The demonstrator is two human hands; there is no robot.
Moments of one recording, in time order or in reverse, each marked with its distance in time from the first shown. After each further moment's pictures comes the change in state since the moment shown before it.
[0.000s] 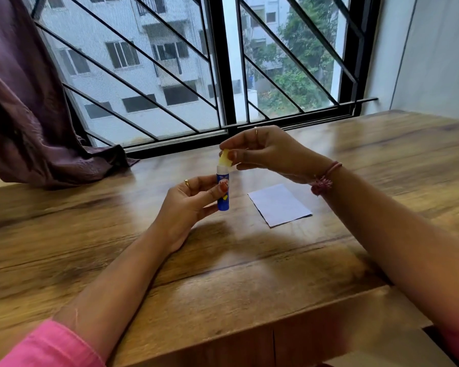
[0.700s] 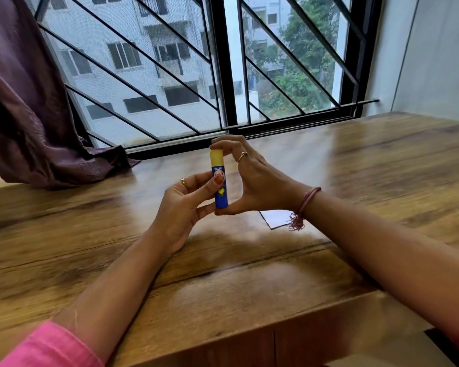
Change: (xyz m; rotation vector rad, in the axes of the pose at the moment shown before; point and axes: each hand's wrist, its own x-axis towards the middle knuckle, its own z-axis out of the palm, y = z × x) left_hand -0.001 0.003 0.000 -0.092 0.024 0.055; right_hand -0.001 0.027 0.036 -0.718 0.102 -0.474
